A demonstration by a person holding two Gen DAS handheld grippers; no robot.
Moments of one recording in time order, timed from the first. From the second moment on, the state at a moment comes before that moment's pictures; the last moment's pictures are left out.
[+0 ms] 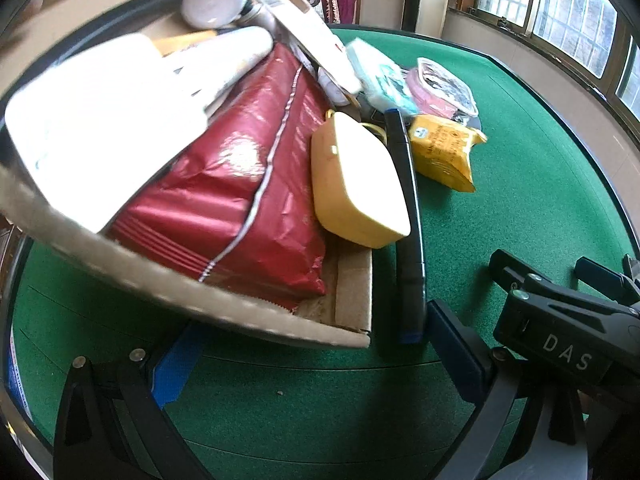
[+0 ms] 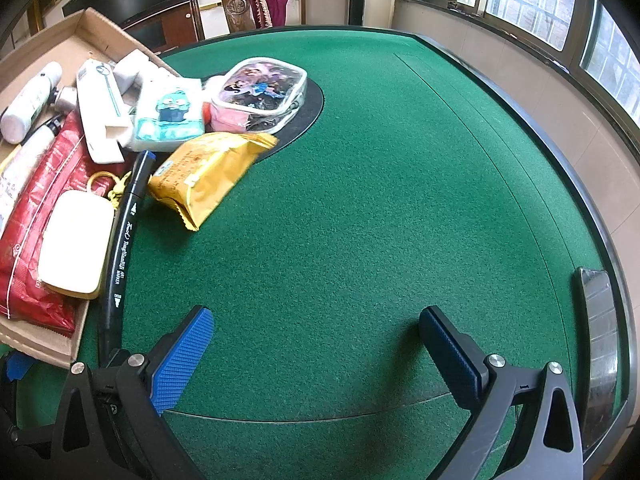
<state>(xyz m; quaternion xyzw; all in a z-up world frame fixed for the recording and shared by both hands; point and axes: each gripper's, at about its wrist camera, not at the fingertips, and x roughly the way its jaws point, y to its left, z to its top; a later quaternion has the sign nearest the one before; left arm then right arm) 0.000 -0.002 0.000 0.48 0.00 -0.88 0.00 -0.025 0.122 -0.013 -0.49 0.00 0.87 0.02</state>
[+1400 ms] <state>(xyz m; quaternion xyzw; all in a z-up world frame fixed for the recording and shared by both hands) -0.006 -0.006 0.000 0.48 0.00 -0.88 0.00 -0.024 0.124 -0.012 -0.49 0.00 0.87 0.02</state>
